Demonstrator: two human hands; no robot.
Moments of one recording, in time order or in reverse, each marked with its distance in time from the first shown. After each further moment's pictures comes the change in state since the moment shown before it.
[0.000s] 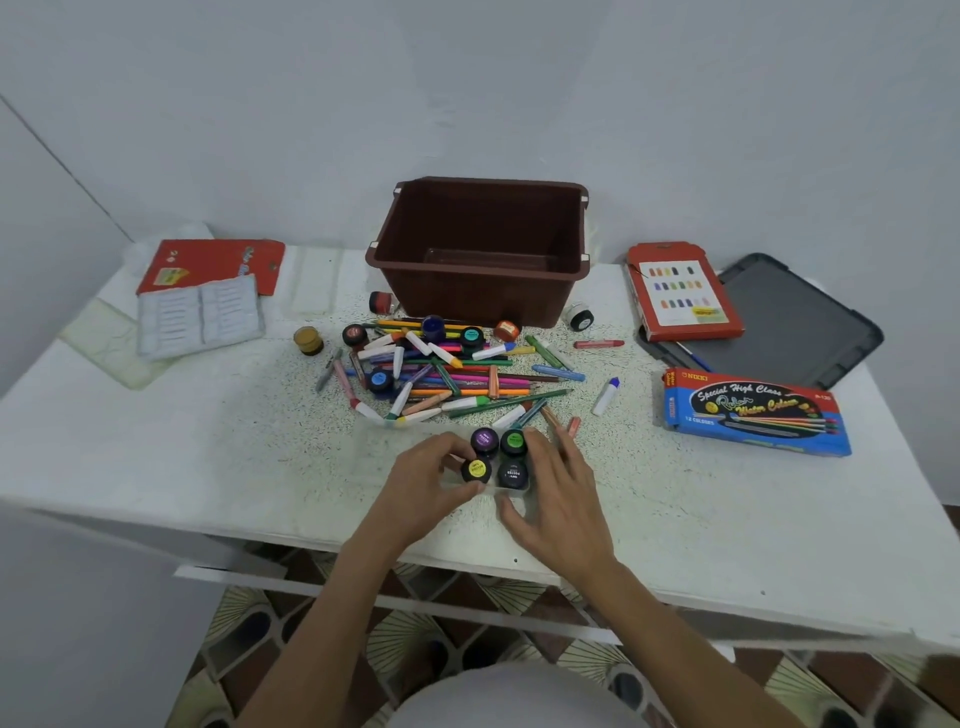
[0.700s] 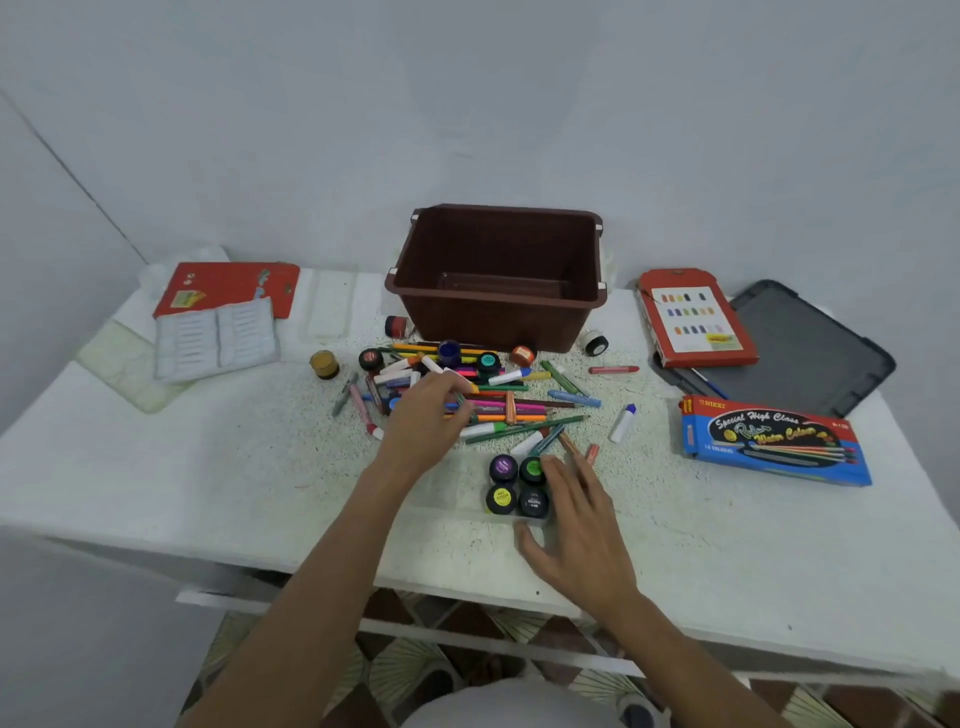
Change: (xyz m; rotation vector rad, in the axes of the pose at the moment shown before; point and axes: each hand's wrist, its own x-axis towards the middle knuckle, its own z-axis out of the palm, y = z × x) left_hand 0.085 -0.004 -0.042 0.139 0.199 0.100; right_hand 0.001 0.000 0.003 -0.055 0.010 -0.018
